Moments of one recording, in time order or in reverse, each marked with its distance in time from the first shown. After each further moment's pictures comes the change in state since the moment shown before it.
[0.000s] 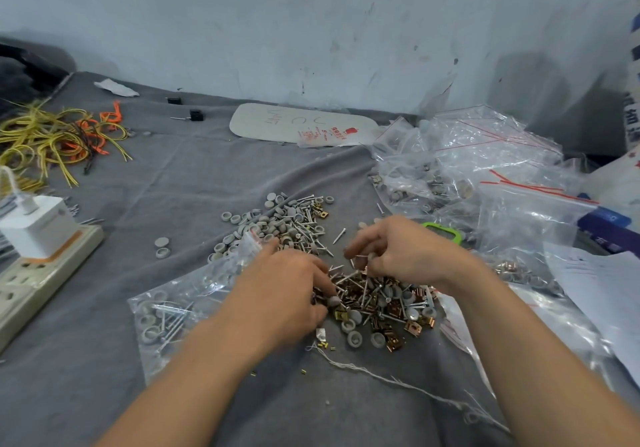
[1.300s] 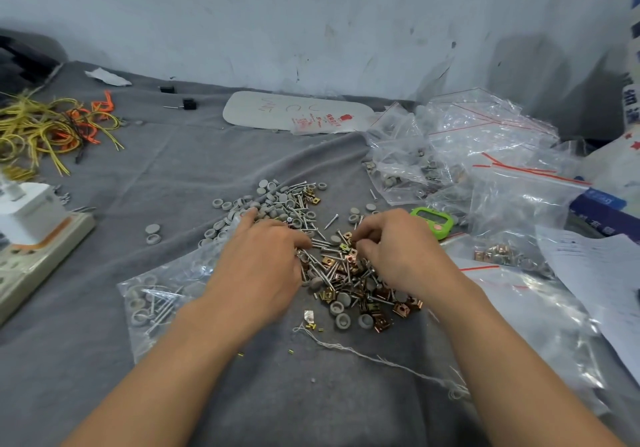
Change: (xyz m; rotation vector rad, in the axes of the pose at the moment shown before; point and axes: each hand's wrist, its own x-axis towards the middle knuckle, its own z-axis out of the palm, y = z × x) left_hand 0.002 0.004 -0.002 0.080 0.240 -0.150; right_hand -0.016 0.002 0.025 -0.151 0.319 0.090
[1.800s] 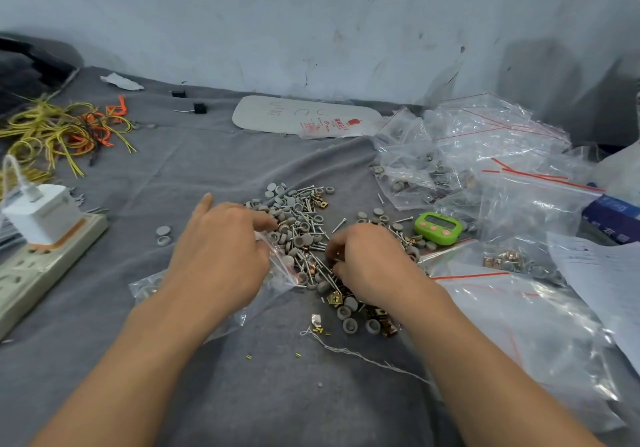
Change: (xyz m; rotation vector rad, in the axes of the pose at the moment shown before) left_hand -0.008 -0.029 -0.034 -0.014 0.088 -0.201; right_hand 0.001 -0.034 0.020 -0.223 -0.126 -0.179
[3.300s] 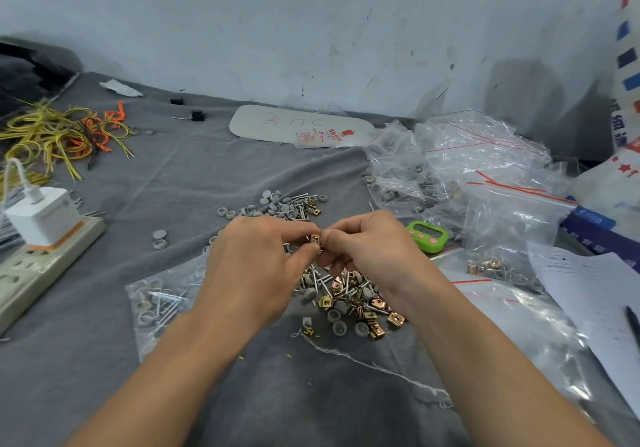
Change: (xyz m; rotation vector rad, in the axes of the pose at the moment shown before) left_hand -0.022 0.044 -0.008 -0.434 0.107 0.047; right_hand -0.021 -0.003 -0.026 1.008 0.040 0.092
